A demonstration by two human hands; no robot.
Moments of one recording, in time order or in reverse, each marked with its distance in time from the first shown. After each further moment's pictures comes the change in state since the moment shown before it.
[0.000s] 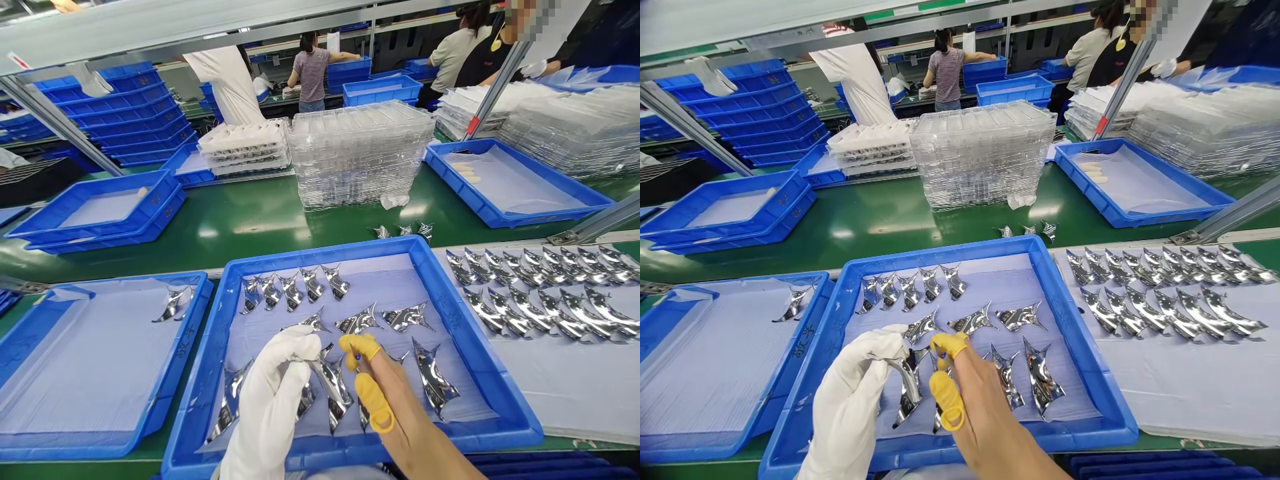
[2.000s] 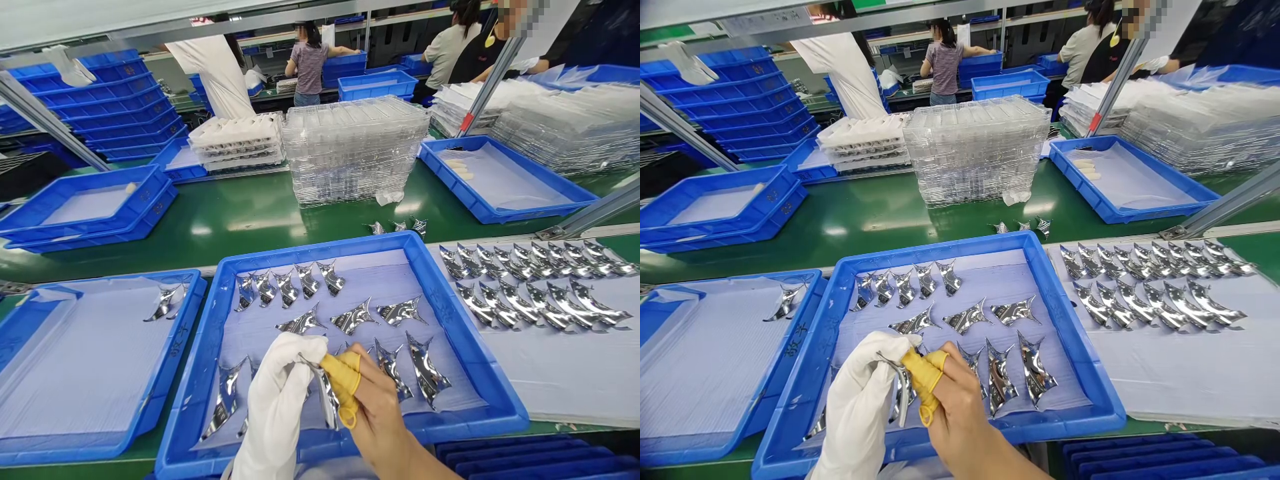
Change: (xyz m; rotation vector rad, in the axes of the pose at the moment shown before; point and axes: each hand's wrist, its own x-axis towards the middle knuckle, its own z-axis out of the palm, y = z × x) left_hand -0.019 -0.017 0.010 -0.181 -0.055 -0.135; right_hand -0.002 0.002 0.039 0.180 0.159 -0.229
